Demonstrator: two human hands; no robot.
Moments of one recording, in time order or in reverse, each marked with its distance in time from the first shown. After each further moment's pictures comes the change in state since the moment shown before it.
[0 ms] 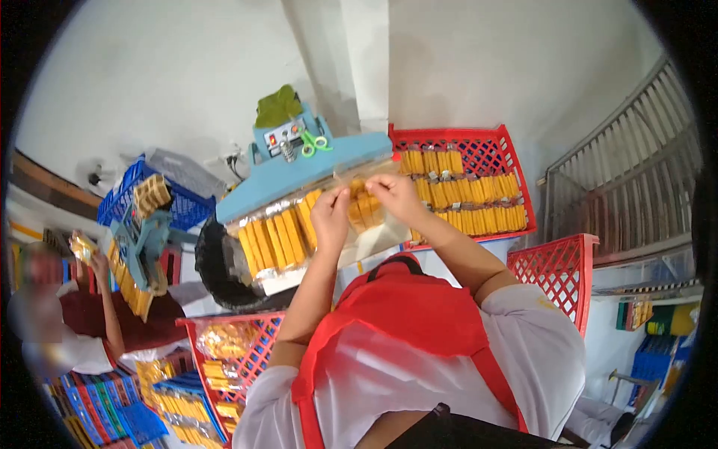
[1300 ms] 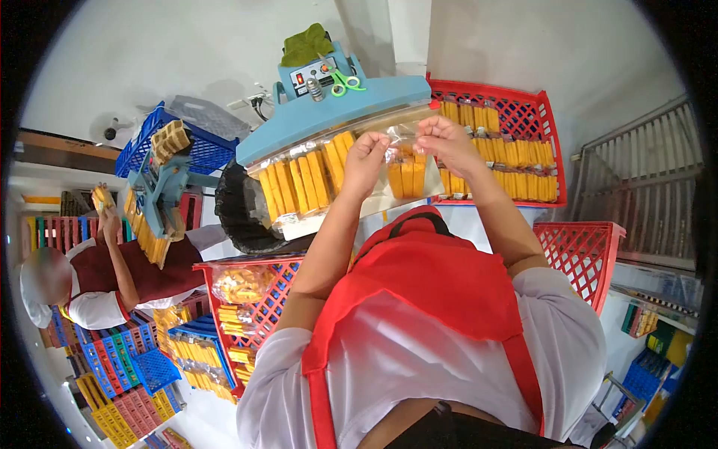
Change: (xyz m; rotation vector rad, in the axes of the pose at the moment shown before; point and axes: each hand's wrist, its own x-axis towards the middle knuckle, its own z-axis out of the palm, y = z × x) left_hand 0.001 -0.019 0.014 -0.869 -0.295 -0.362; right_hand -0.004 -0.001 -0.027 0.672 -0.090 0.458
